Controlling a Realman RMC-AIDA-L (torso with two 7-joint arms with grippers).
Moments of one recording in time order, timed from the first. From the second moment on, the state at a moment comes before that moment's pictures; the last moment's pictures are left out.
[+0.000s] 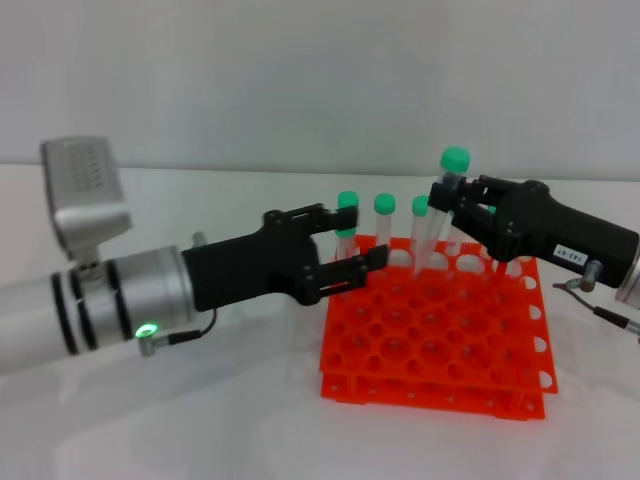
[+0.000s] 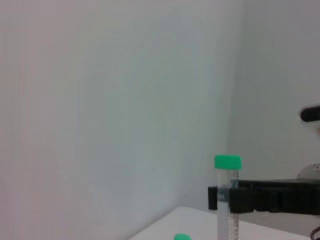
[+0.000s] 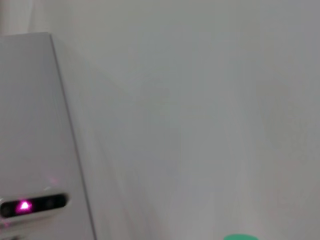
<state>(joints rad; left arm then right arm) -0.57 -2.08 1.02 0.52 1.47 1.35 -1.17 0.69 1.93 -1.73 -0.32 -0.53 -1.29 1.05</state>
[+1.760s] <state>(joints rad) -0.25 -2.08 1.01 0.07 0.46 1.51 -0.60 0.74 2.03 -1.82 -0.43 -0.54 -0.91 0.86</state>
